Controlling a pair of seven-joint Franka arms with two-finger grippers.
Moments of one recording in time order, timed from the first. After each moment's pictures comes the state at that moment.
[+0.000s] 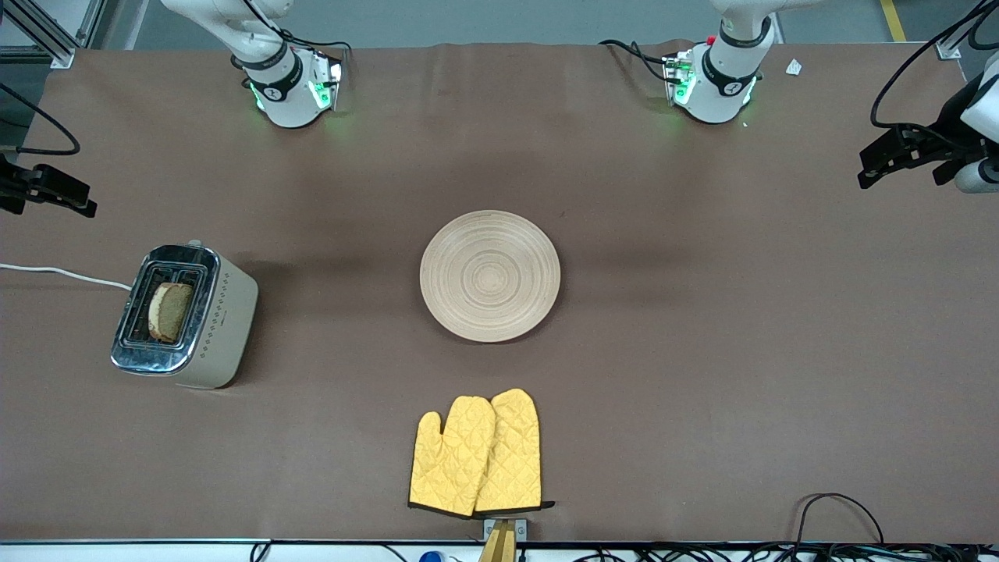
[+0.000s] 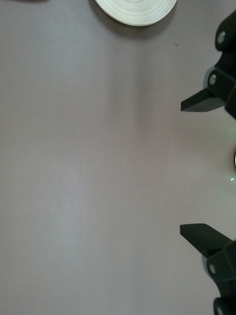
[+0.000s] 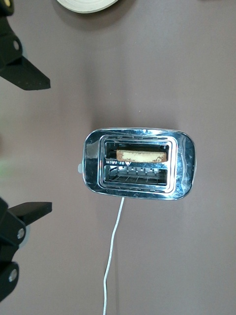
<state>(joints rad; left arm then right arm) 0.14 -0.07 -0.20 -1.58 0.02 1.51 -0.07 -0.07 0.04 -0.01 -1.50 -0.05 1.48 -0.04</state>
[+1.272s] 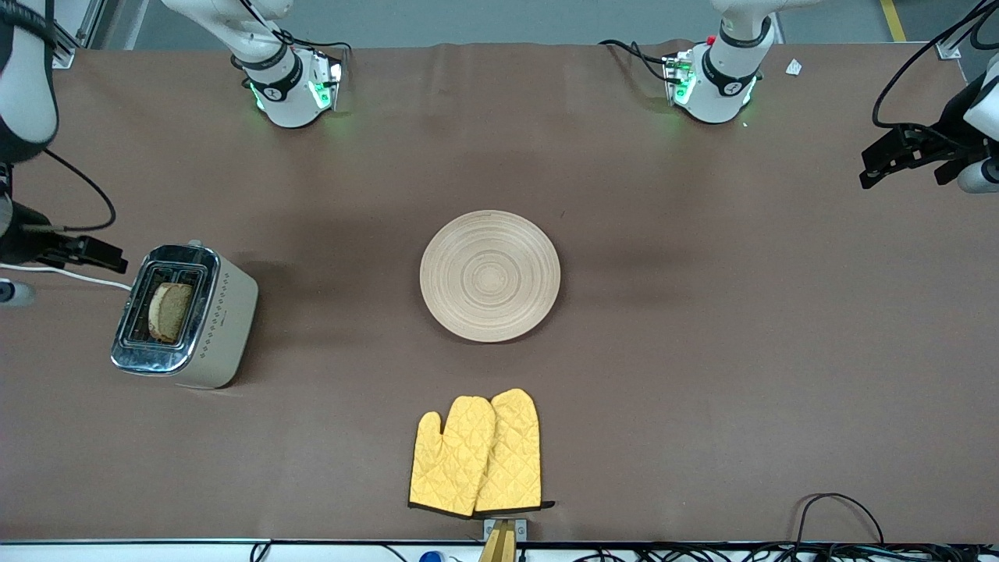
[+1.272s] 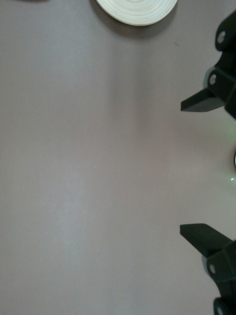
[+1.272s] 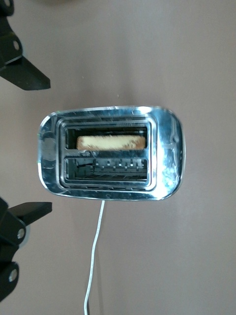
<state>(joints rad) 0.14 -0.07 -0.19 -1.58 0.02 1.51 -0.07 -0.12 0.17 -0.03 -1.67 -0.03 1.76 -0.04</state>
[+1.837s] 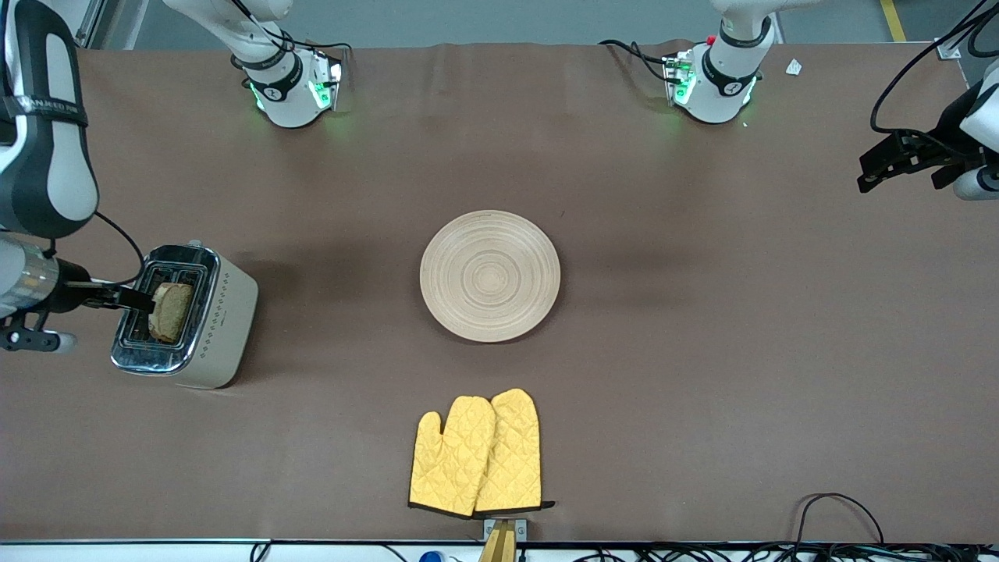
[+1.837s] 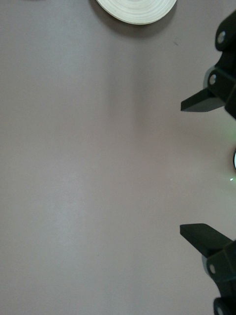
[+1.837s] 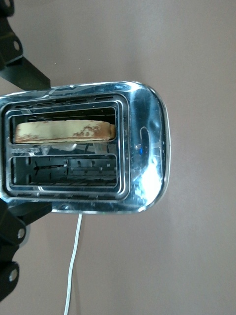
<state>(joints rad) 0.14 -0.06 -0.19 -1.58 0.02 1.51 -0.07 -0.13 0.32 -0.02 -1.68 0.00 1.90 -0.04</state>
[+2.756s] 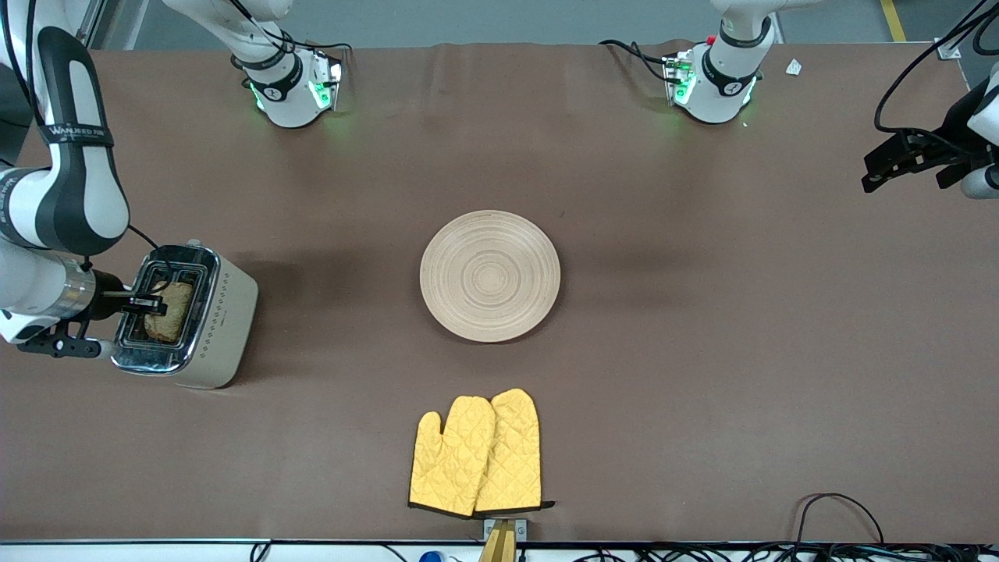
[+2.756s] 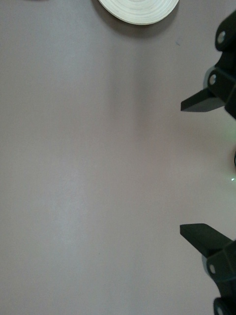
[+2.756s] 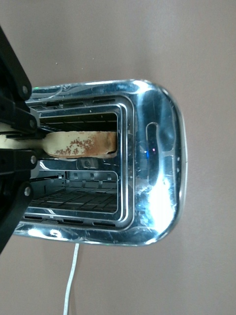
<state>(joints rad) 0.14 -0.06 -0.19 -1.57 0.02 1.51 -0.07 -0.13 0.32 -0.01 -1.72 0.01 1.93 -0.06</state>
